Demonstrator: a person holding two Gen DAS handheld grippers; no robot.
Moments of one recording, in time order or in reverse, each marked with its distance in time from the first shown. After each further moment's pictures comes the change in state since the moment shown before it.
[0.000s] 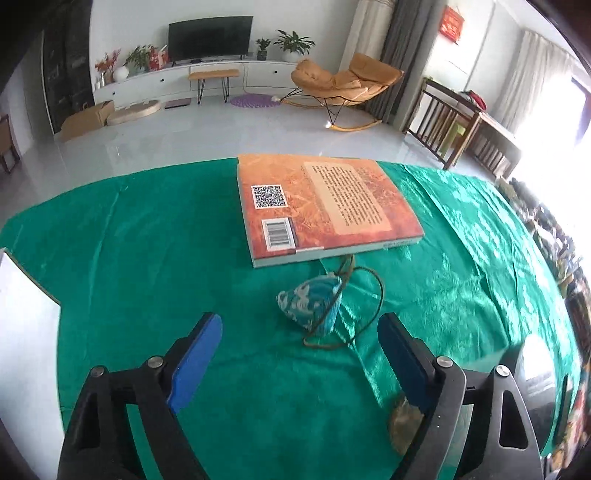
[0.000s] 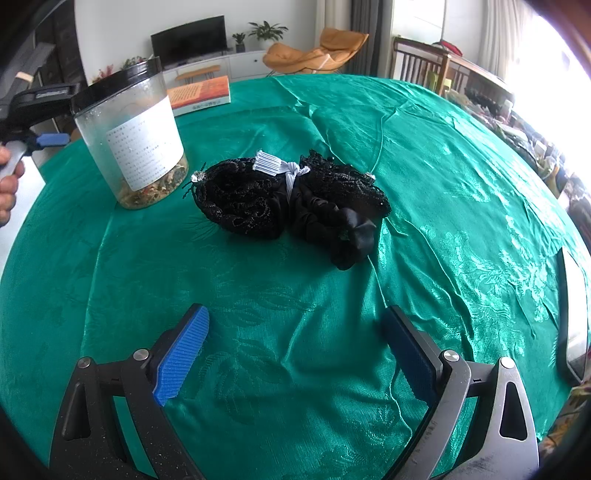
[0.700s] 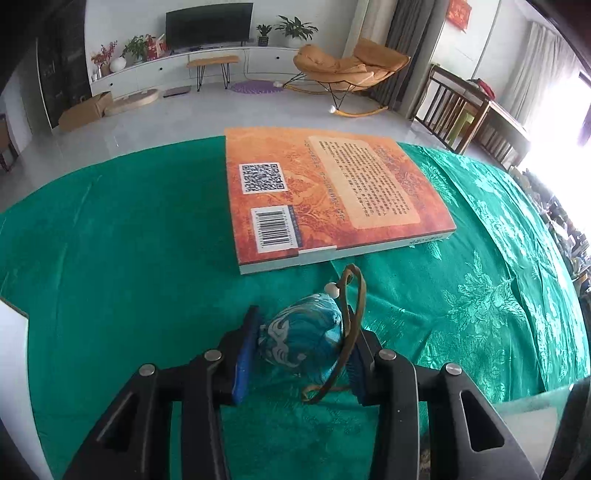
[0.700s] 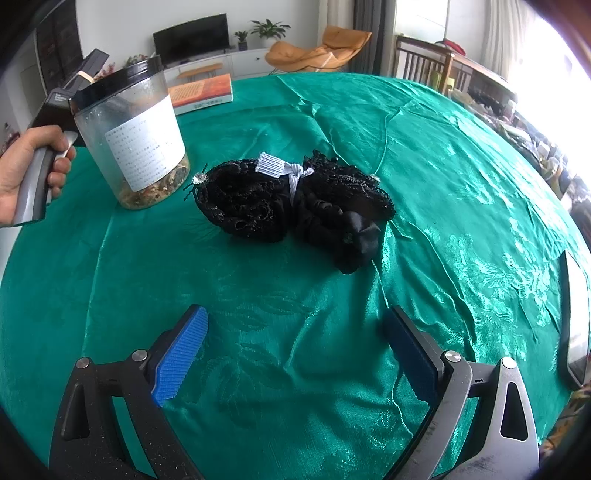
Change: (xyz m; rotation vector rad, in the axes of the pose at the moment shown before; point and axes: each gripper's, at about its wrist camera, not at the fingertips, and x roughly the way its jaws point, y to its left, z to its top) left arm 0.042 0.003 -0.001 0.032 0.040 0.033; right arm -0.008 -0.005 0.000 0.043 -0.001 0.055
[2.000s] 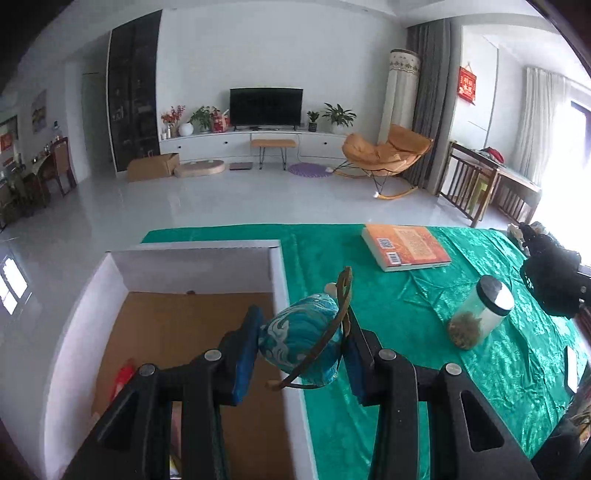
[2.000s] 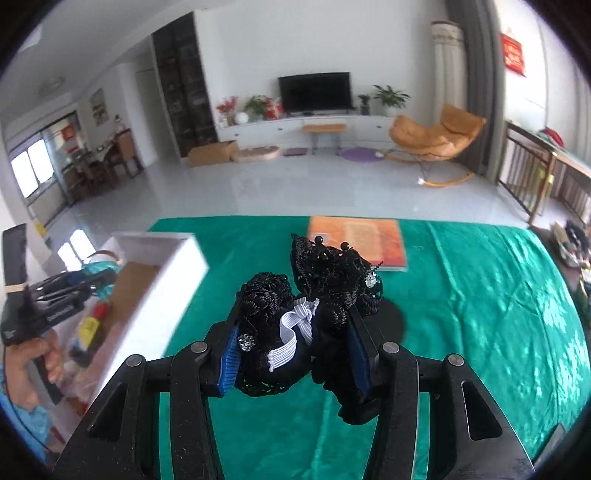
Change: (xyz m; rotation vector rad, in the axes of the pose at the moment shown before) left arm -0.331 0.159 -0.142 -0.038 -0.328 0.169; right arm -0.153 0.211 0.139 -0.350 -0.178 0.414
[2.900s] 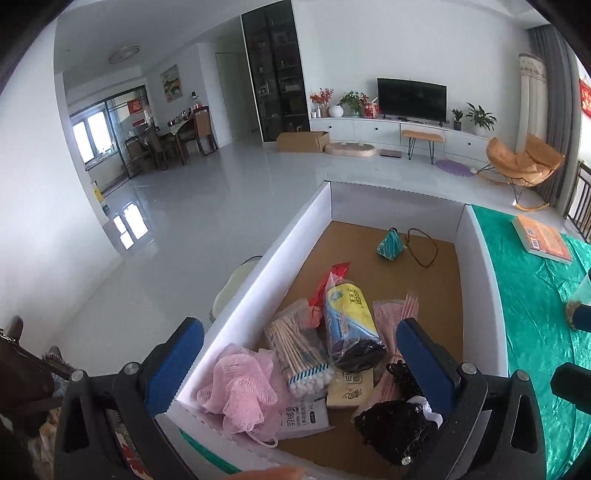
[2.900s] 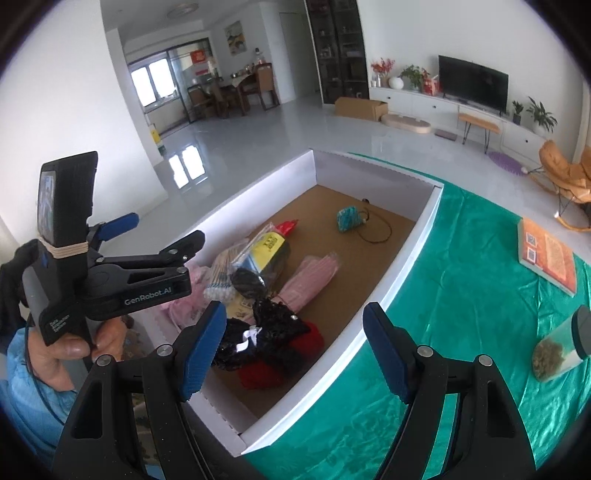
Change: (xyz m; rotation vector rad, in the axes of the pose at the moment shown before) left arm -0.110 0.102 -0.117 -0.207 0.041 0.528; right arm 0.045 0.228 -0.075 -0.305 0.172 0.337
